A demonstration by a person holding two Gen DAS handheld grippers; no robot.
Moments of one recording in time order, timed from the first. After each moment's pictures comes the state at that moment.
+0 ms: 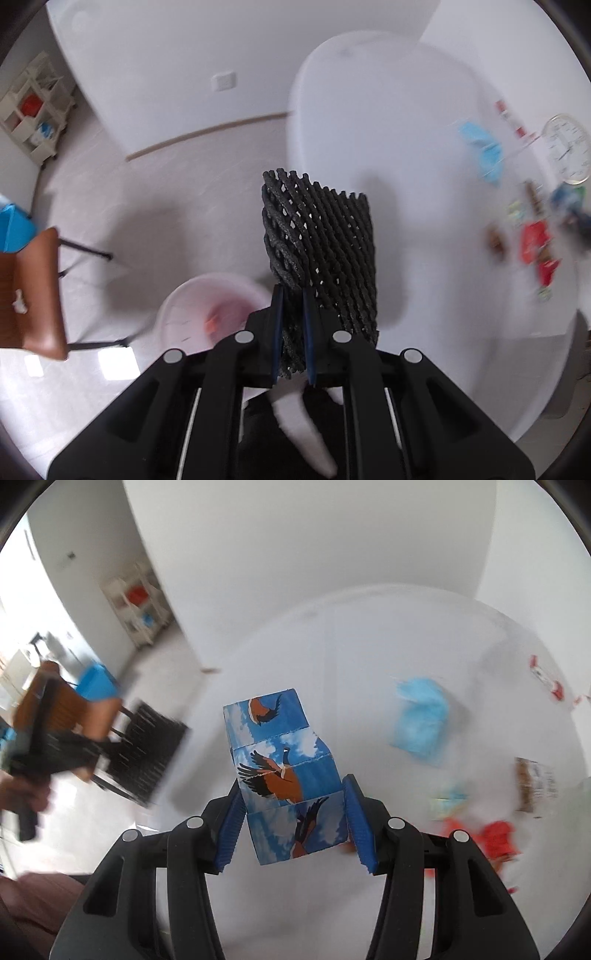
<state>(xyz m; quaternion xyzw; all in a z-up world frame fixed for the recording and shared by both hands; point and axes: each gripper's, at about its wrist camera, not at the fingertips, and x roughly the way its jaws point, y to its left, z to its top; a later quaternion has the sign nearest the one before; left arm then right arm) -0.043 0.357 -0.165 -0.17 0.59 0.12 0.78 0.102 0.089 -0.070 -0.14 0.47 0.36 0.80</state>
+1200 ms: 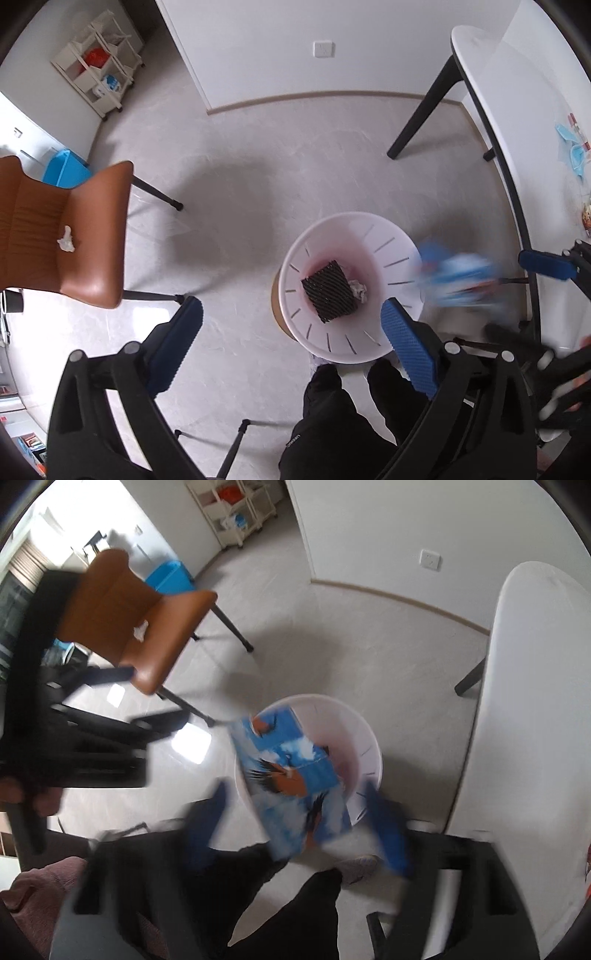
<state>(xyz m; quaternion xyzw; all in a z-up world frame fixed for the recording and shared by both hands) -0.168 0.475 -0.201 -0.17 0.61 0.24 0.74 -0.061 0.348 -0.198 -0.25 0.56 0.46 0.64</state>
